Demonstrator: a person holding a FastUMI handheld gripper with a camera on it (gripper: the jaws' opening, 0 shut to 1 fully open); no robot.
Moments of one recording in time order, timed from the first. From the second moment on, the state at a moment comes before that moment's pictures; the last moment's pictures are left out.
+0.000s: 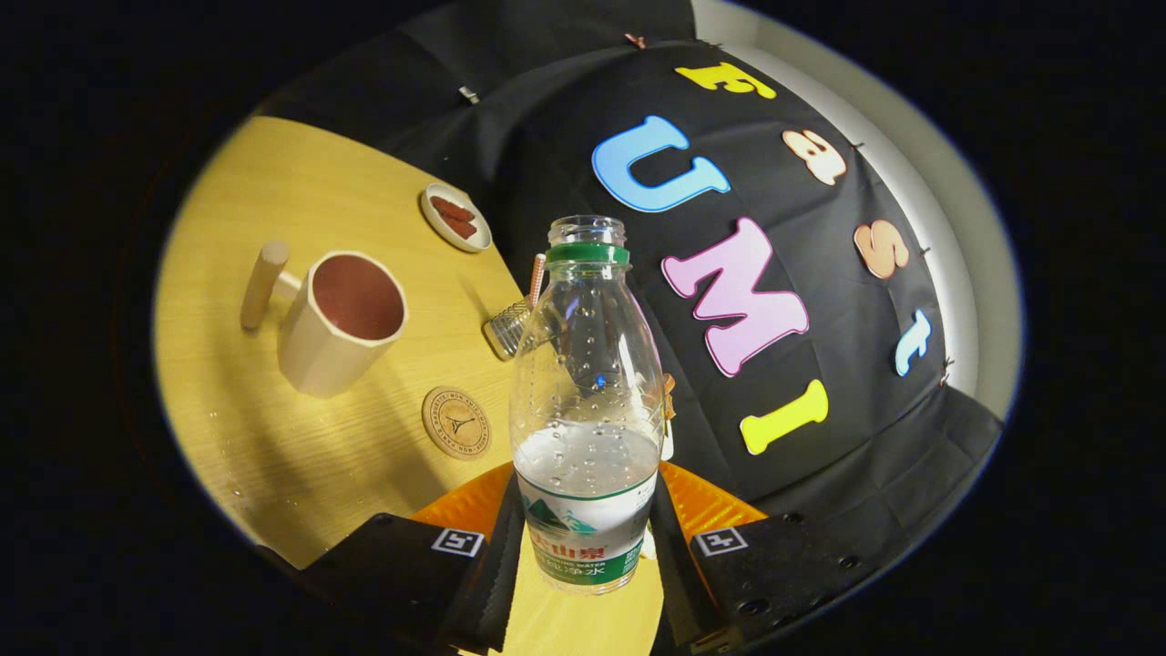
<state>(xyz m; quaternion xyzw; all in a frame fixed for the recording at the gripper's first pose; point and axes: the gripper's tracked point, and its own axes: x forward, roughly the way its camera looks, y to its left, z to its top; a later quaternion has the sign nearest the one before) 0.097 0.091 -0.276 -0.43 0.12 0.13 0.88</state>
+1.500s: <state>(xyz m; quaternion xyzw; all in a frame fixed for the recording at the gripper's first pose) 0.114 0.118 -0.306 -0.65 0.10 0.18 0.73</state>
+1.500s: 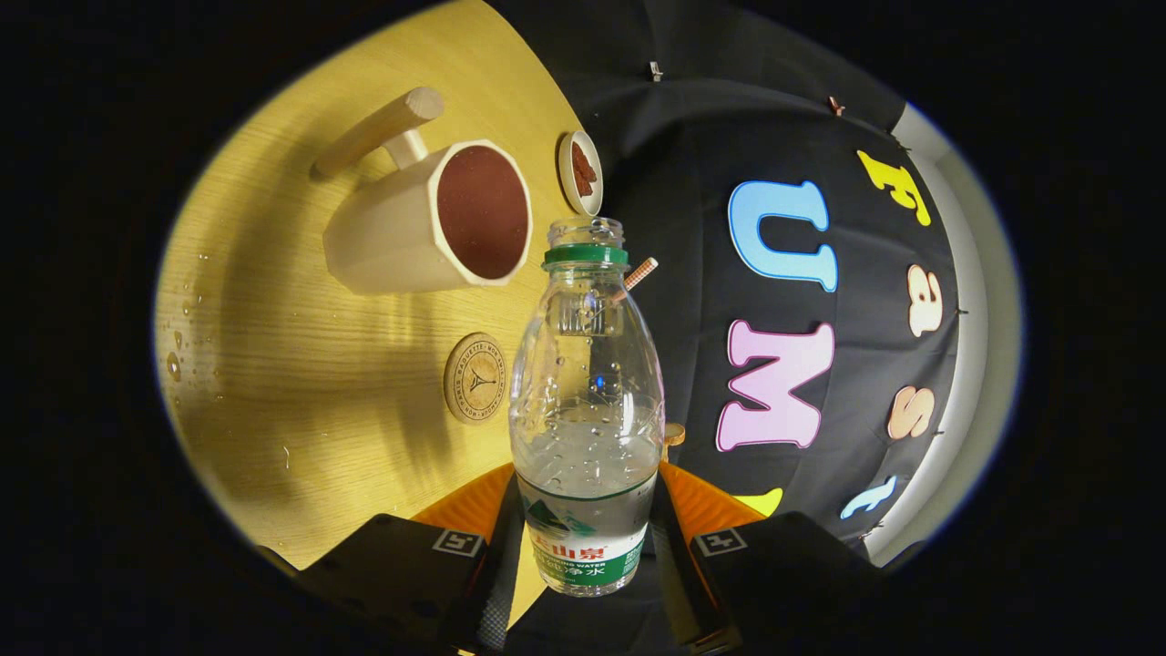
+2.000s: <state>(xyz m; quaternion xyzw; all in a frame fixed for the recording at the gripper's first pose) 0.123 0.122 -0.302 -0.69 0.09 0.18 0.69</state>
